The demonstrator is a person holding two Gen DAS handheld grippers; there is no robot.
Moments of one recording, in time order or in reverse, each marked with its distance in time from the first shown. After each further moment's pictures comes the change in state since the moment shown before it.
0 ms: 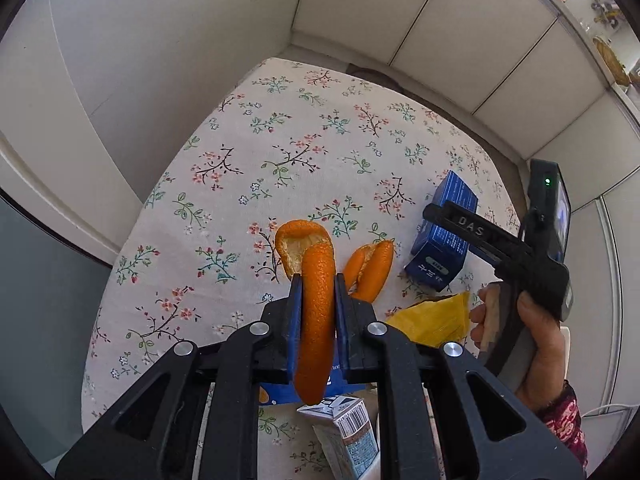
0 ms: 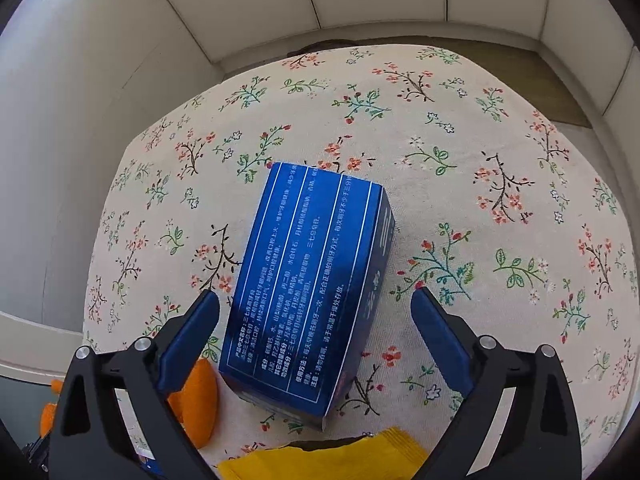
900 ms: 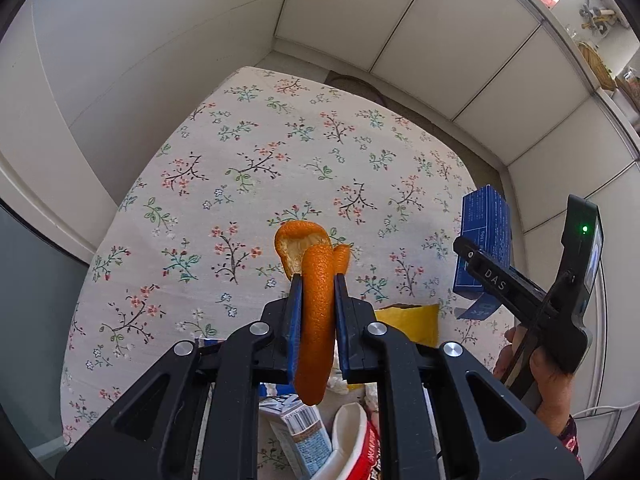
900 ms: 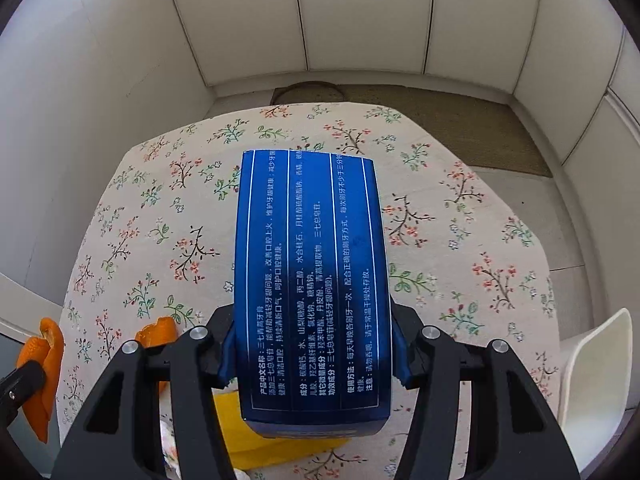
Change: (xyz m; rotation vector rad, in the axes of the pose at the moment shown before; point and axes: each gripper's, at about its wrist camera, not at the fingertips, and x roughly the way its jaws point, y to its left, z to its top) left arm -0.014 -0.030 0.003 -0.003 -0.033 -0.069; right arm -0.086 -0.027 -0.016 -0.108 -0.141 -0.118
